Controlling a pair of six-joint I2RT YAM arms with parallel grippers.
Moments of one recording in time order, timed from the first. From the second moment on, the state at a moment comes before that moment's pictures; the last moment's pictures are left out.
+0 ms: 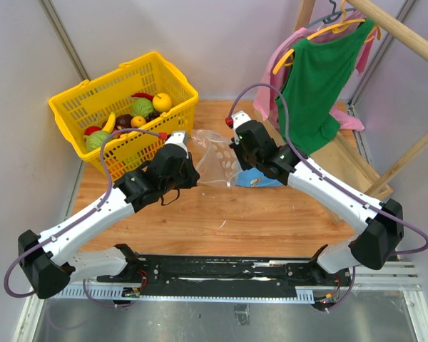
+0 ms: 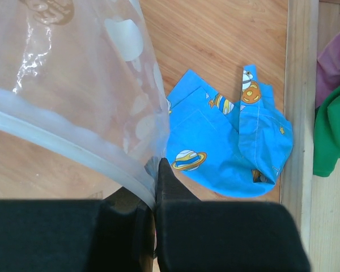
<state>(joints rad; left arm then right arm) -0.78 1.11 1.02 -0.52 -0.26 -0.63 0.79 1.44 1.34 -0.58 0.30 0.06</state>
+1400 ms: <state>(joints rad) -0.66 1.16 0.99 0.00 0.00 -0.64 0.80 1.64 1.56 -0.80 0.43 0.05</state>
